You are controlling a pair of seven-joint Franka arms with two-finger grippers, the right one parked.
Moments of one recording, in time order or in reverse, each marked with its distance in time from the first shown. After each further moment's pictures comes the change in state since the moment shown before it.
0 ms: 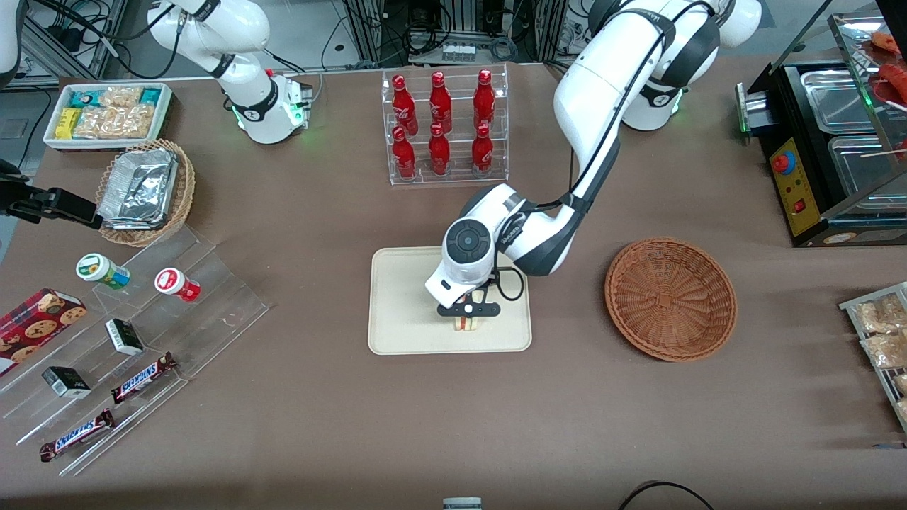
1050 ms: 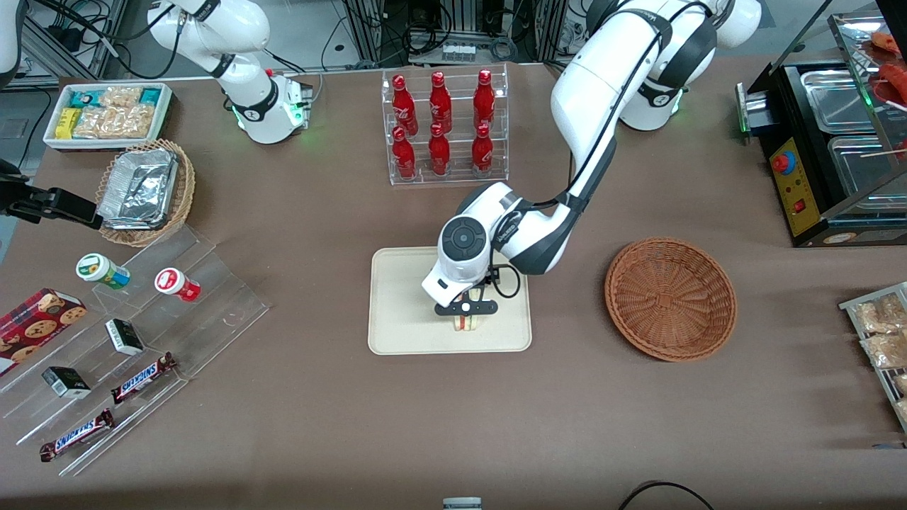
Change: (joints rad) arm -0.009 0.002 0.000 0.018 0.000 -0.005 -0.046
